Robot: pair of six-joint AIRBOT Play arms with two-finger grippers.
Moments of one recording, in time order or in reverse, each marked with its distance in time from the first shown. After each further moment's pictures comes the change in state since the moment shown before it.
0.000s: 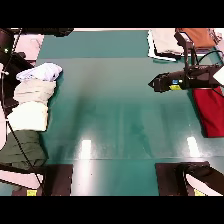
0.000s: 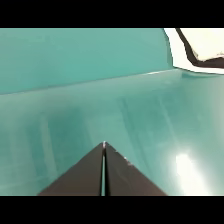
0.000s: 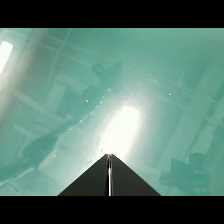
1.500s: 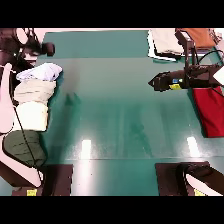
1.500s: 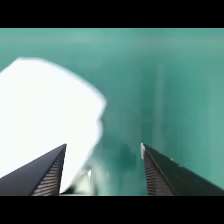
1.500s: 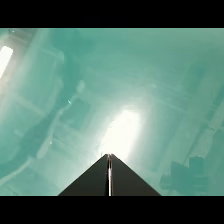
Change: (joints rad) left arm 0.189 -0.224 0.000 0.454 -0.125 -0.105; right arm 0.000 0.000 0.000 0.000 -0.018 0.000
